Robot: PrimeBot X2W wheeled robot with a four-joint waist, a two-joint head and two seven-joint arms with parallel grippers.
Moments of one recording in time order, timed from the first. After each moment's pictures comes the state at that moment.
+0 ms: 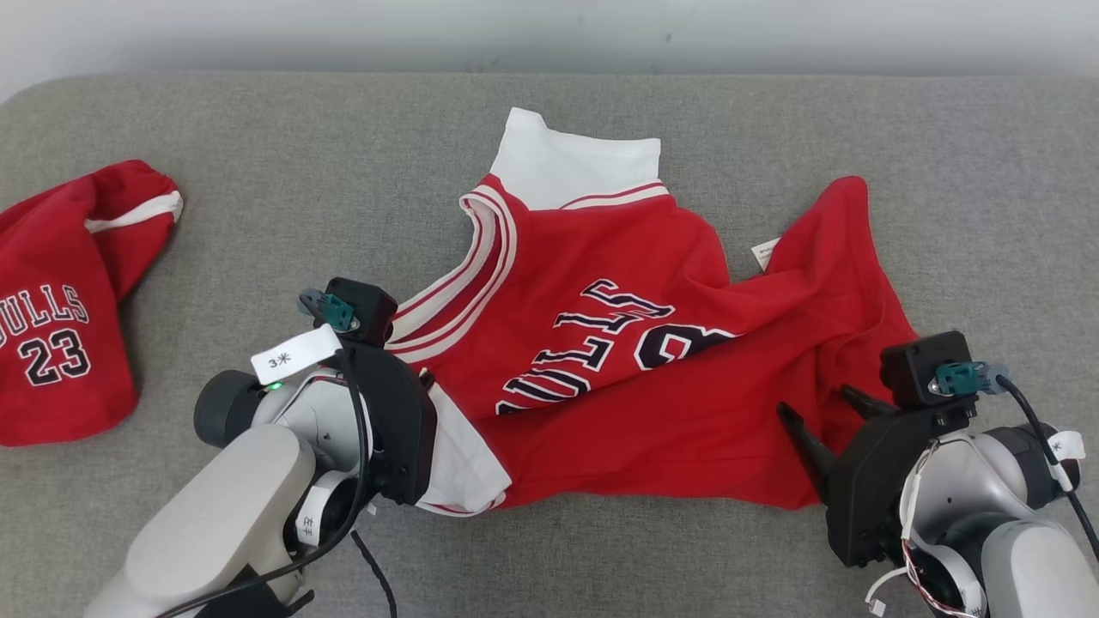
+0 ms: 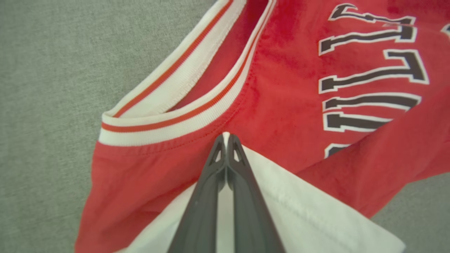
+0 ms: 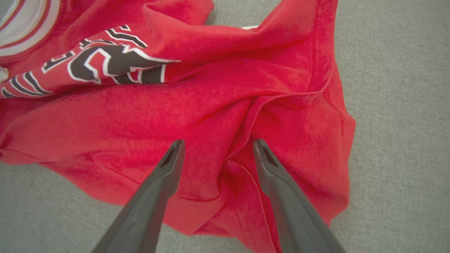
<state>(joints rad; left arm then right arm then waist) -0.68 0.33 -0.80 0.31 -0.66 0.14 0.56 -0.12 -0.05 -0.03 -0.22 0.15 0.13 0.80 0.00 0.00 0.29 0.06</state>
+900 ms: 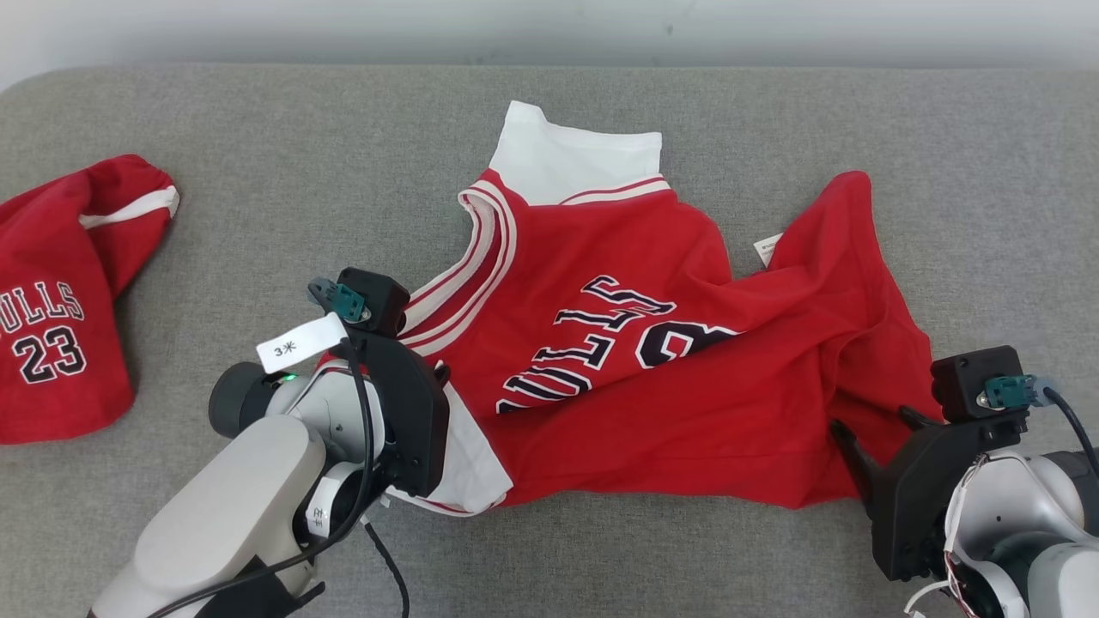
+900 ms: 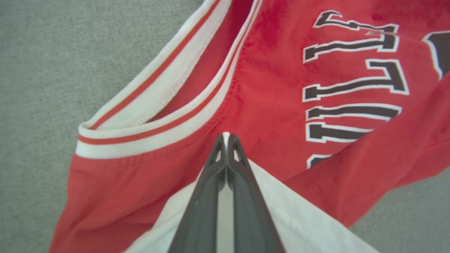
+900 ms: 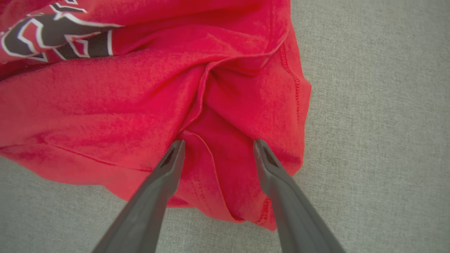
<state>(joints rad) -0.70 0.32 -0.81 0.31 -0.69 0.13 0.57 -0.06 -0.05 -0.11 -0.28 0.11 0.13 0.87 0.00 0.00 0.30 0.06</state>
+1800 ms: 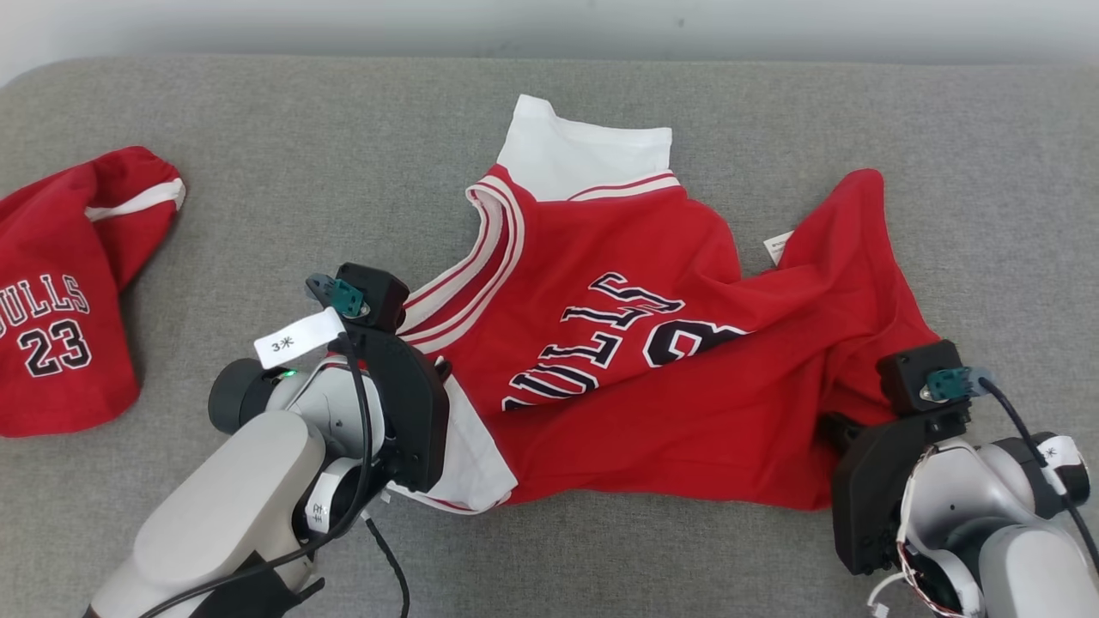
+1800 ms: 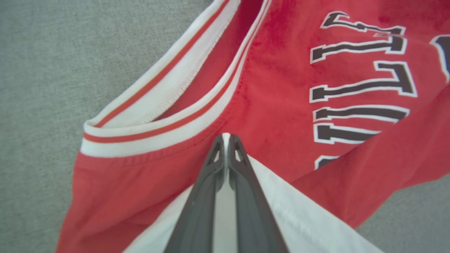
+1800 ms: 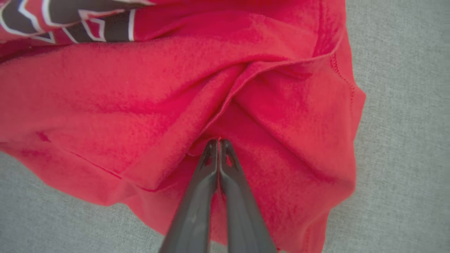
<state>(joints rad) -0.71 0.32 -0.81 0.31 -0.70 0.13 0.56 -0.11 -0.05 -0.03 -0.18 0.09 0.13 0.84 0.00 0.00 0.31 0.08</state>
